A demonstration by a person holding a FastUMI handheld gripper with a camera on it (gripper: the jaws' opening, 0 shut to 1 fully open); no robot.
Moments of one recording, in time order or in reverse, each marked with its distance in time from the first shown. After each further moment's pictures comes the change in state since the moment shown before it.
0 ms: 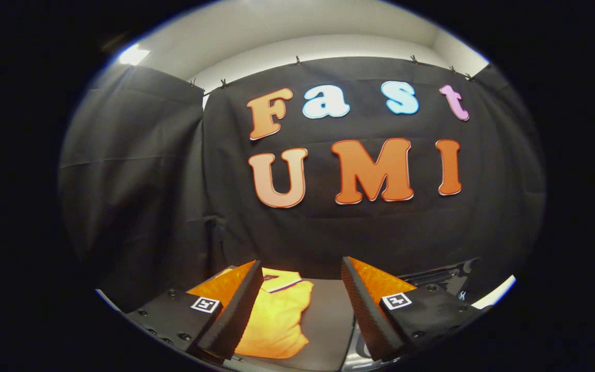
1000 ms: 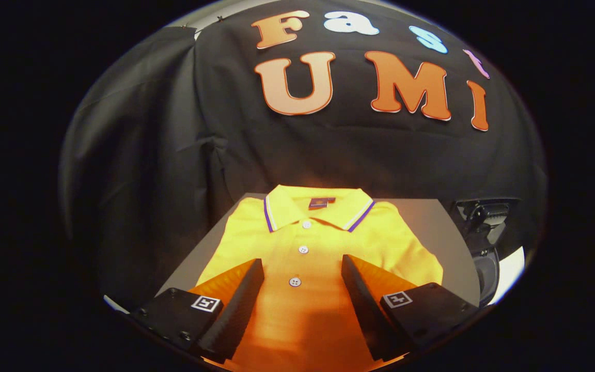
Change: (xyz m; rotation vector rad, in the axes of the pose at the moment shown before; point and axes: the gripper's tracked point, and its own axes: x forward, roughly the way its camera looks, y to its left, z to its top) arm 0.119 0.102 -0.176 0.032 0.436 -0.078
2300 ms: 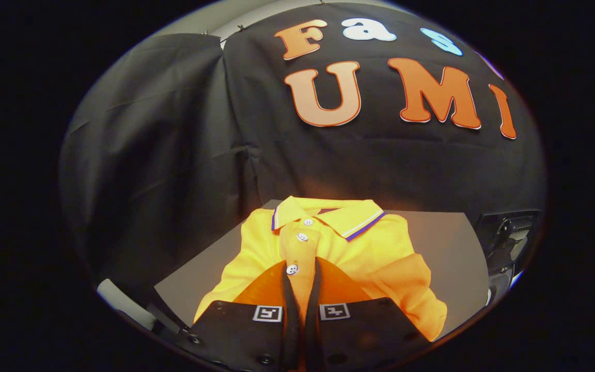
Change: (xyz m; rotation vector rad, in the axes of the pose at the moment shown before) arm -0.004 -0.002 0.022 -0.062 -0.123 0.249
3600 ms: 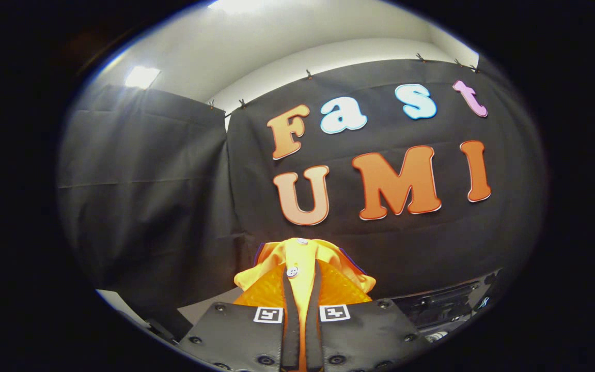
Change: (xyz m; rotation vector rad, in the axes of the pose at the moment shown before) arm -0.220 -0.134 0.158 -0.045 -0.441 0.009
